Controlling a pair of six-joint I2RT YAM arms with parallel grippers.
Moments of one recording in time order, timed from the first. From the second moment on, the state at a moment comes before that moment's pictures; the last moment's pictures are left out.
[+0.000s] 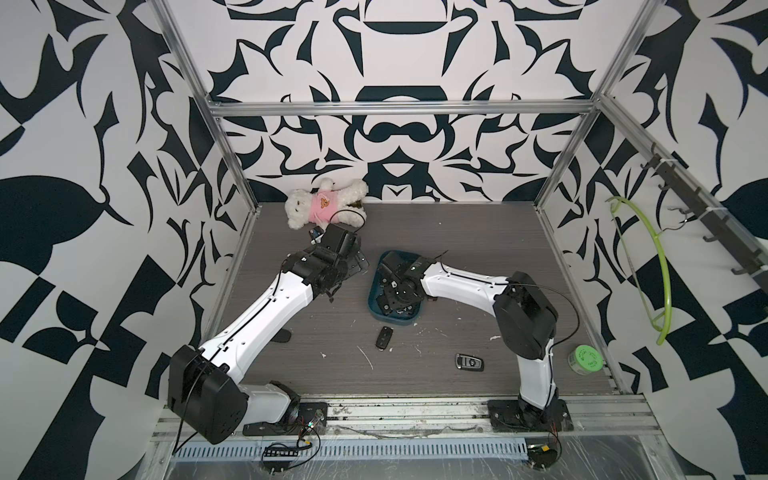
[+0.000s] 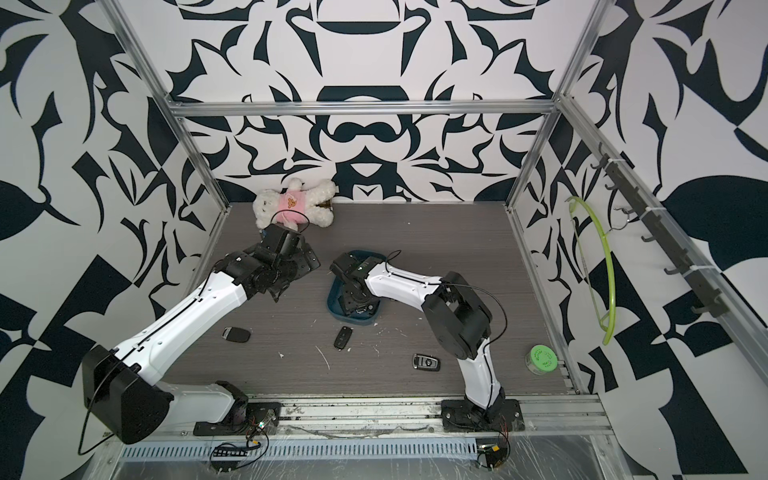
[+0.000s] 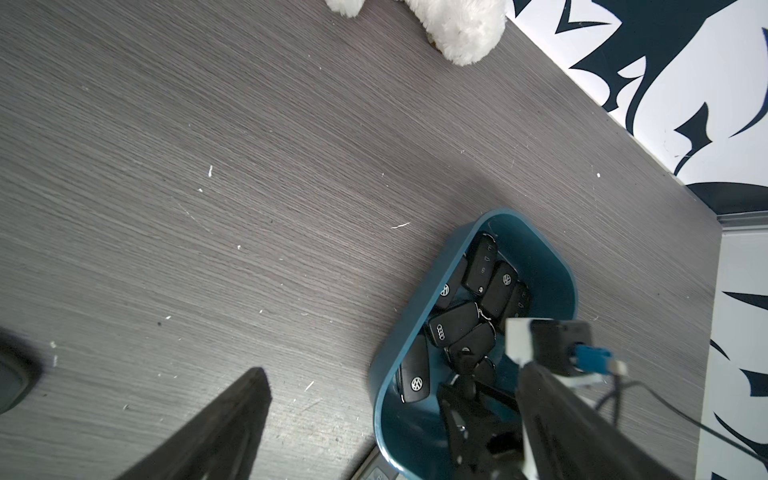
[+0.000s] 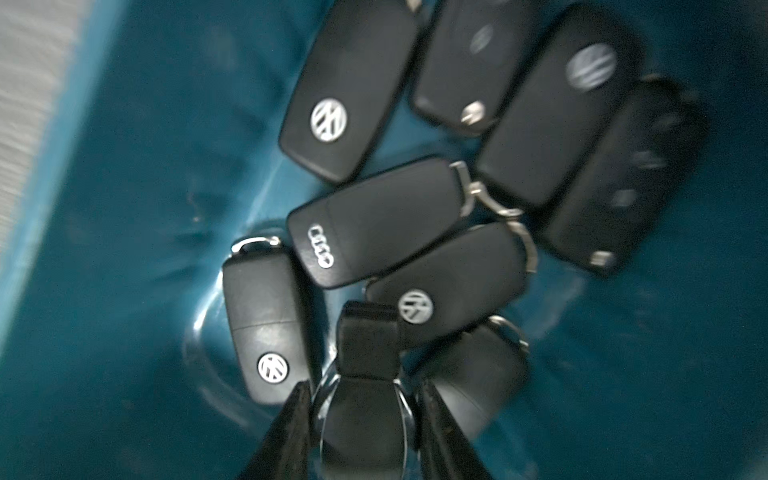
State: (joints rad) left arm -0.55 1.34 1.20 -0.79 -0.22 -0.95; right arm 0.85 2.01 1.48 -0.75 0.09 0.52
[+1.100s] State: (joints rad) left arm -0.58 1.41 1.18 -0.67 -0.07 -0.87; right arm 0.86 1.65 1.33 -0.77 0.21 0.62
